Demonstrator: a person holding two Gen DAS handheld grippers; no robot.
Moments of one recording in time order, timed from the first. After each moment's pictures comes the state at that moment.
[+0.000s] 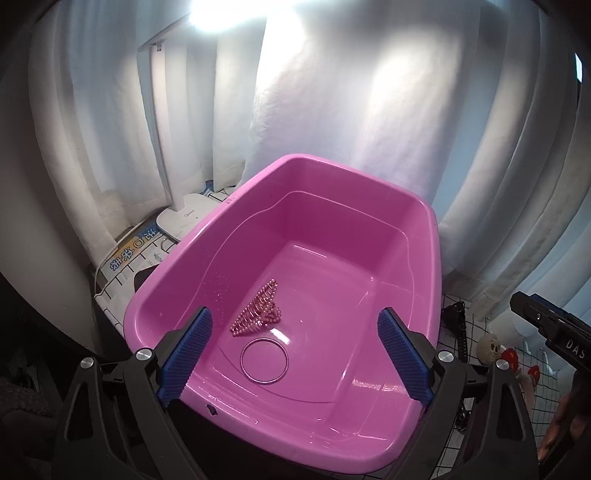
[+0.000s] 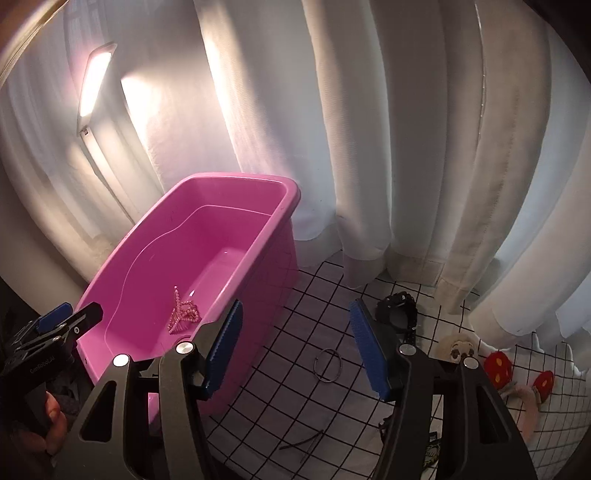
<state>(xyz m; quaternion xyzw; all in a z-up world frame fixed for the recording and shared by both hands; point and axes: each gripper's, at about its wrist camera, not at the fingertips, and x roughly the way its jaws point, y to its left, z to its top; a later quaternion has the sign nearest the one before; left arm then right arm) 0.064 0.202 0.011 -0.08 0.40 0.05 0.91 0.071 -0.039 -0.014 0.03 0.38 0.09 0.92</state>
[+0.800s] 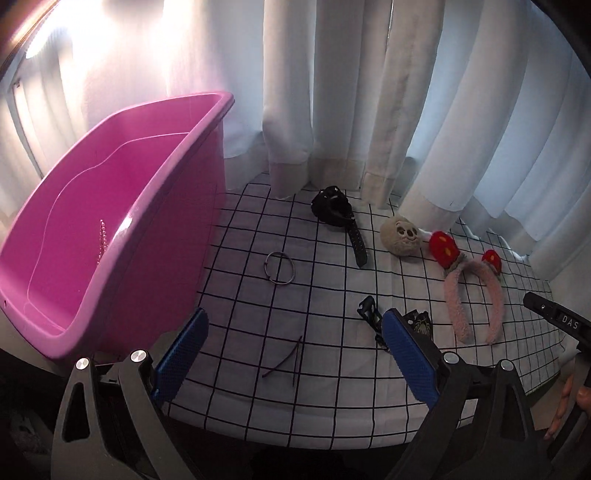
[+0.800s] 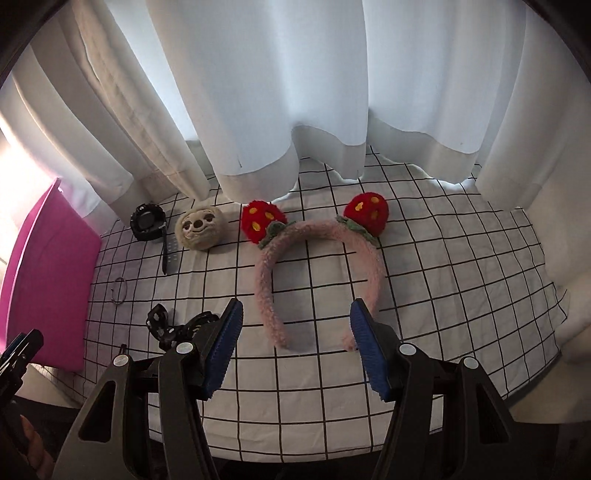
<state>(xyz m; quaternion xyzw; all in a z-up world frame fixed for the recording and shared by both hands) 0.017 0.015 -0.073 0.02 0.46 -0.10 0.88 -0.076 -0.291 -0.120 0.16 0.44 -0.15 0.87</state>
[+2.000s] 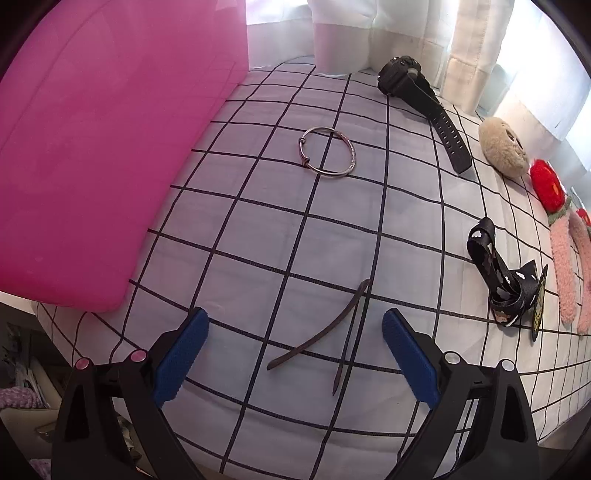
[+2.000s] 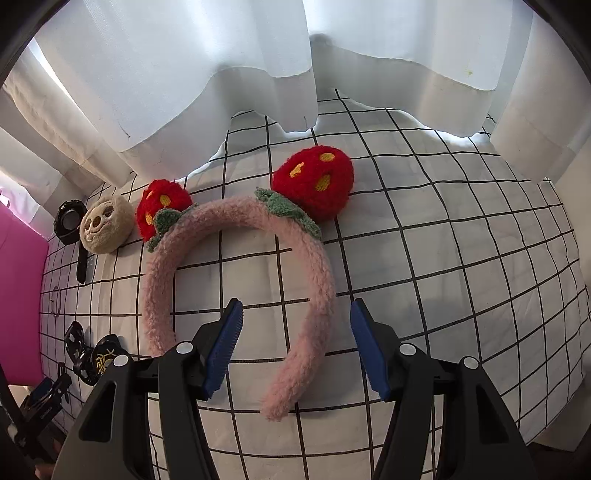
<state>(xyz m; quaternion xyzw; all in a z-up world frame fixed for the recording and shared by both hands) 0.047 0.017 -0.217 0.02 0.55 -0.01 0.83 -0.026 -0.374 -0.208 0.19 0.48 -0.16 0.84</state>
